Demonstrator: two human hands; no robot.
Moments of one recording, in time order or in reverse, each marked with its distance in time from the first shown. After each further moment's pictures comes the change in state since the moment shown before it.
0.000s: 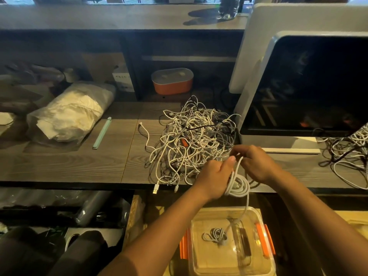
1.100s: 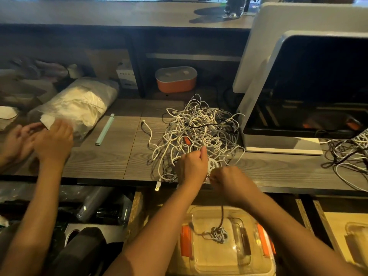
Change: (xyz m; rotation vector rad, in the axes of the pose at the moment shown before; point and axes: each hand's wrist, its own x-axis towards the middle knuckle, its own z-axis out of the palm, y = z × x) left_hand 0.022 -0.042 -0.015 0.374 0.536 -0.170; right_hand -0.022 -0.046 0.050 -0.269 -0.128 -0.059
